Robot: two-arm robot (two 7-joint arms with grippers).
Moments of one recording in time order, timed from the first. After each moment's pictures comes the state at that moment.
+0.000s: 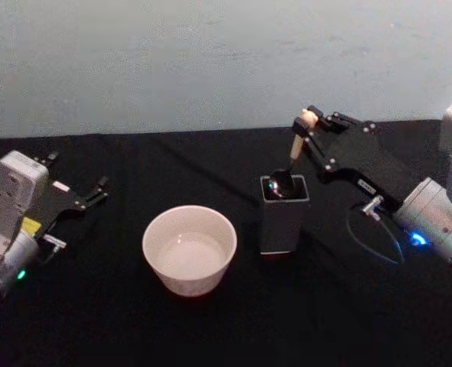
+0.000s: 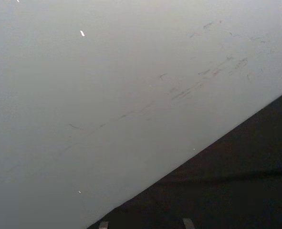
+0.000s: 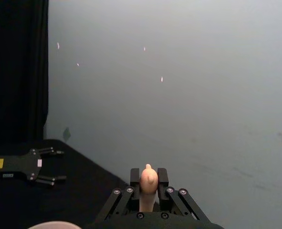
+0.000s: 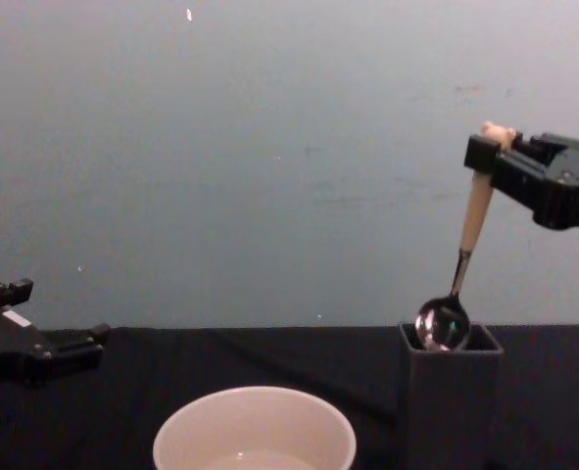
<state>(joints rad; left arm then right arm) -0.20 0.60 0.45 -1.41 -0.25 -0.12 0.03 0.14 0.45 -0.27 -1.66 0.40 -0.15 0.45</state>
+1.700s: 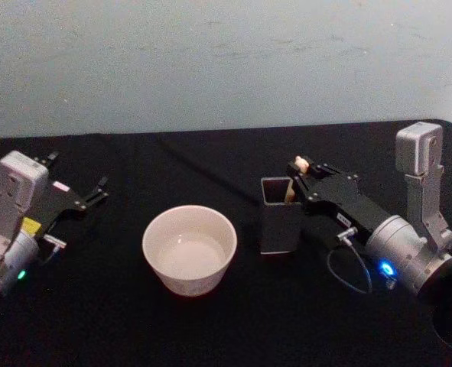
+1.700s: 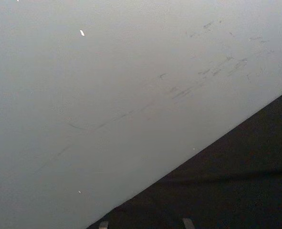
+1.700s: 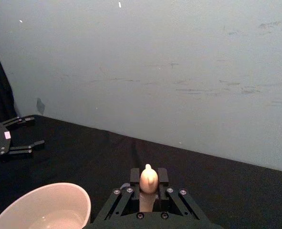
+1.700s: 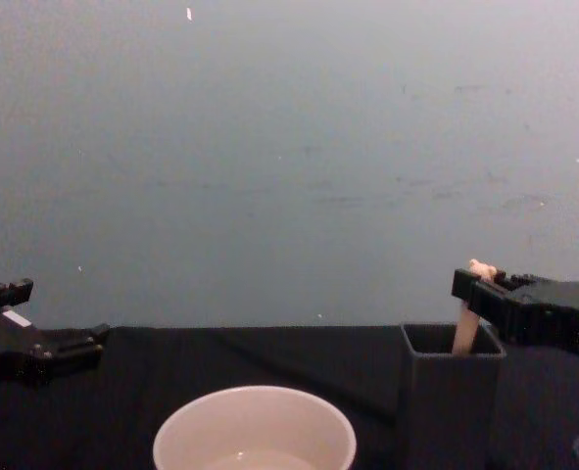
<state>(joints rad) -0.20 0.60 0.45 -1.41 -0.25 -0.12 0.03 0.09 0.33 -0.28 -1.61 0.40 0.06 0.29</state>
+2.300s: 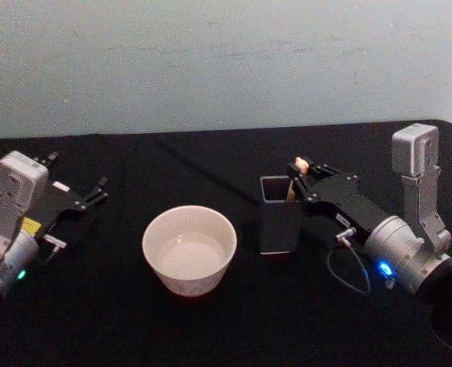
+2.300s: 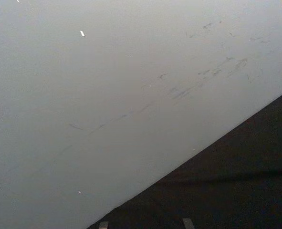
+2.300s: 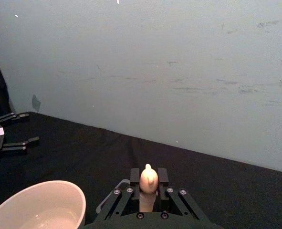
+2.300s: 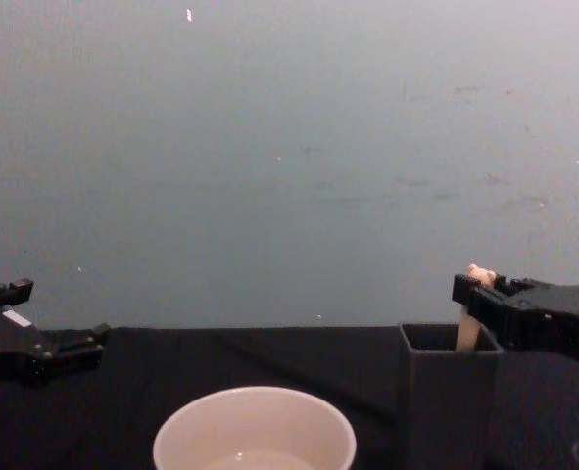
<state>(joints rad) -0.20 0.60 0.45 -1.41 -0.25 -0.12 0.03 0.09 0.33 -0.28 -1.60 0.37 0.06 0.29</state>
